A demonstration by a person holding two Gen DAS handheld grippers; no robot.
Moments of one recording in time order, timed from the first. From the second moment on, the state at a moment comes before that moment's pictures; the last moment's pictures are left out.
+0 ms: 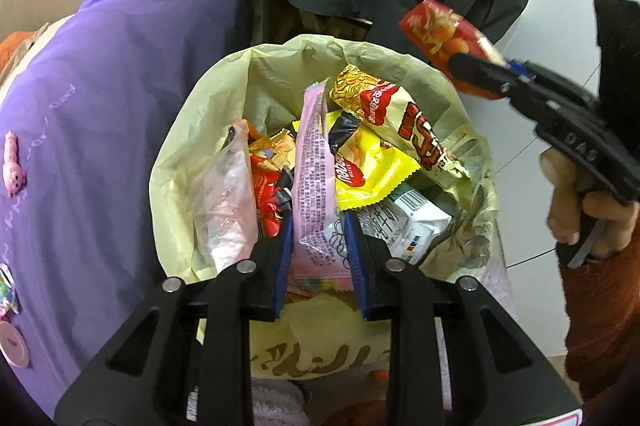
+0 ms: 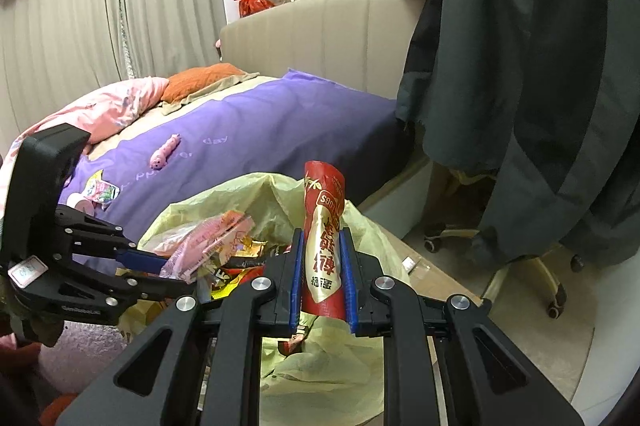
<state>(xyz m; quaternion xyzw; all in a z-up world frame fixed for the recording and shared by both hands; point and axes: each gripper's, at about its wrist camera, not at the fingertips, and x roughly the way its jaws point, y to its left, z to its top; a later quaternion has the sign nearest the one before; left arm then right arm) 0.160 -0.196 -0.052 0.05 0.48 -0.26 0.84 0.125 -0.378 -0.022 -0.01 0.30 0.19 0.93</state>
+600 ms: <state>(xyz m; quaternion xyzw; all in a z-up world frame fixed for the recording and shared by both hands) 0.144 -0.184 -0.041 0.02 0.46 -0.26 0.85 0.127 -0.354 -0.035 -0.02 0.33 0.21 0.92</state>
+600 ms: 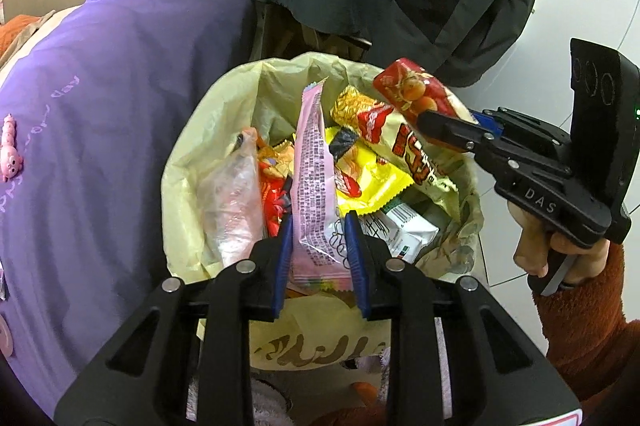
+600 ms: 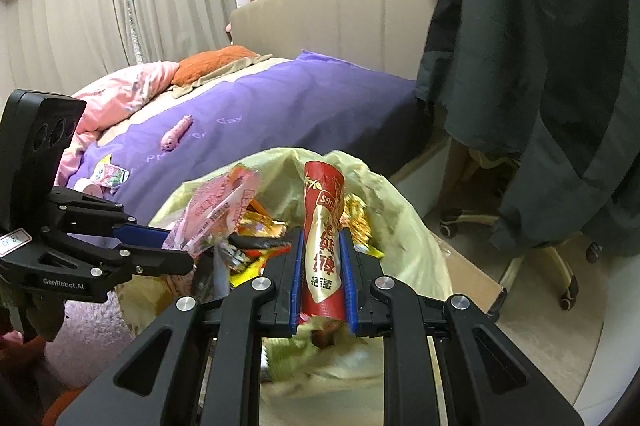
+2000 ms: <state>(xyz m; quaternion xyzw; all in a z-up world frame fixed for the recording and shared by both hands) 0.108 0.113 0.024 -0.05 0.34 -0.03 0.94 0.109 -0.191 0.032 -0.13 0.31 0.26 0.91</state>
